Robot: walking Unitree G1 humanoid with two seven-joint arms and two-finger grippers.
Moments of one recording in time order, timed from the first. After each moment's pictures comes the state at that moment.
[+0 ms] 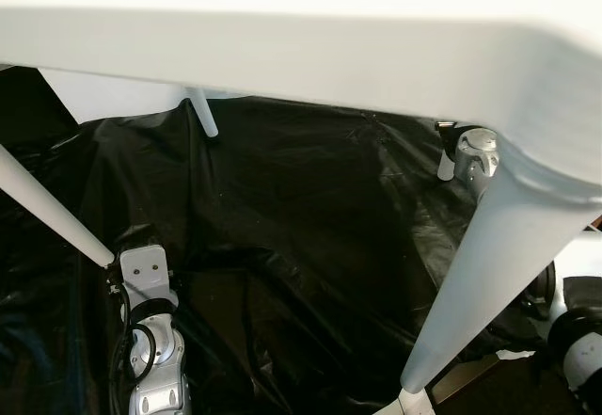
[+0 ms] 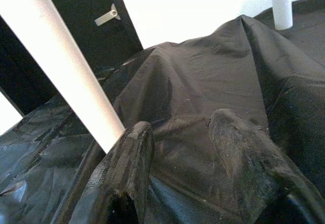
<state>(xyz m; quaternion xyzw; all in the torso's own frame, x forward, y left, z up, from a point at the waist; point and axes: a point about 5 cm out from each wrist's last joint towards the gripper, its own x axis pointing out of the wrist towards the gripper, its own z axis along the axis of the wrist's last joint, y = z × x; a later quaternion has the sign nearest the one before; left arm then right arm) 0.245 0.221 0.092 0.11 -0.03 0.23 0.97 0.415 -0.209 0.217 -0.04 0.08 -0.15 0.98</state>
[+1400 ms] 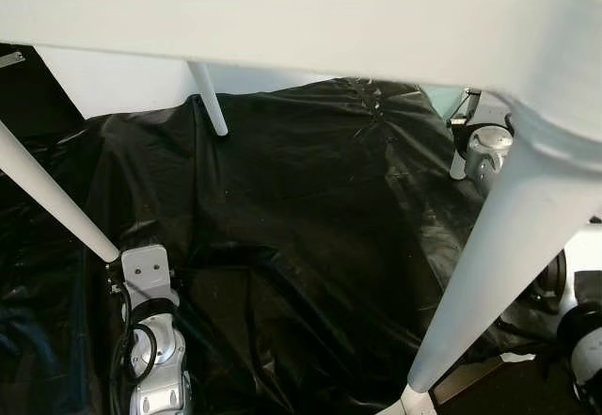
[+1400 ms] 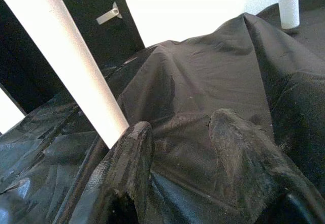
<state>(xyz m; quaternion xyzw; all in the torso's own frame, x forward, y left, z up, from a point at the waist) 0.246 0.219 0.092 0.11 -0.03 0.22 0.97 0.414 -0.215 0.217 -0.05 0.06 -0.16 0.98</state>
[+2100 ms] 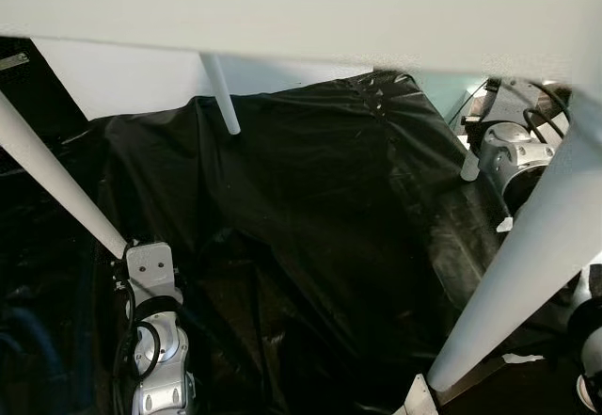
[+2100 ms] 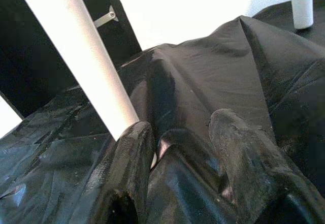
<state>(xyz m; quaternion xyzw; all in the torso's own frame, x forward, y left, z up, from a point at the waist) 0.247 0.216 0.093 0.12 -0.03 0.22 0.97 0.414 -0.234 0.230 -0.02 0.08 -0.19 0.98</state>
